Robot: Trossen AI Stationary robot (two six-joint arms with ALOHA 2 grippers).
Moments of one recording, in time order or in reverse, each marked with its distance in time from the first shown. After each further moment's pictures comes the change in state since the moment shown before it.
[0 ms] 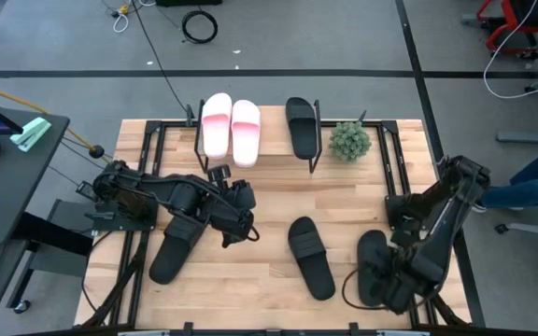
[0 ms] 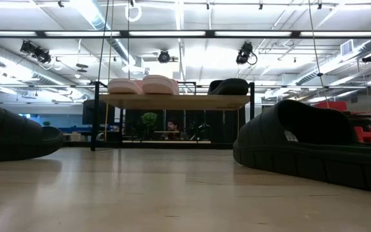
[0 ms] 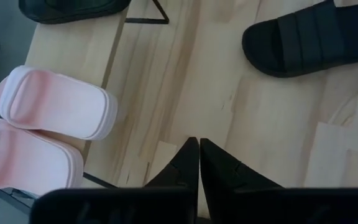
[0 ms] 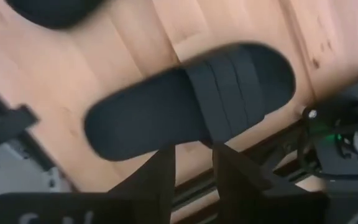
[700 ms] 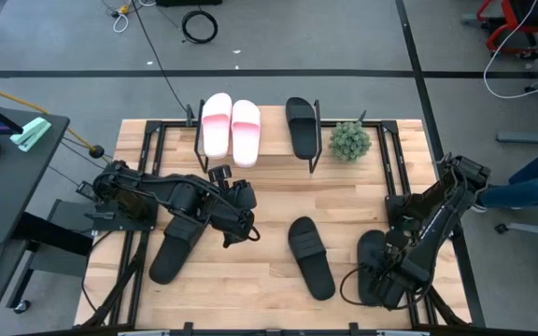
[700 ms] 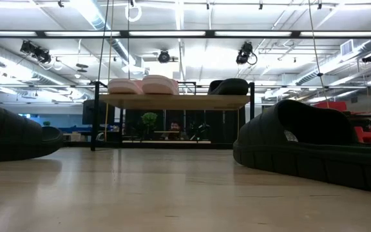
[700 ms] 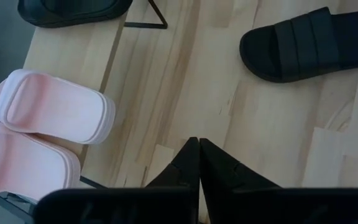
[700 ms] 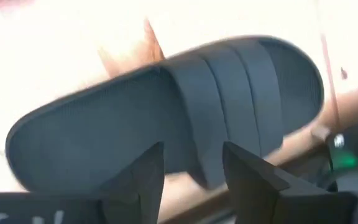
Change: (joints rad) left arm 0.001 0.000 0.000 0.020 -0.001 0.001; right arm 0.023 0.002 -0.290 0.243 0.011 -0.046
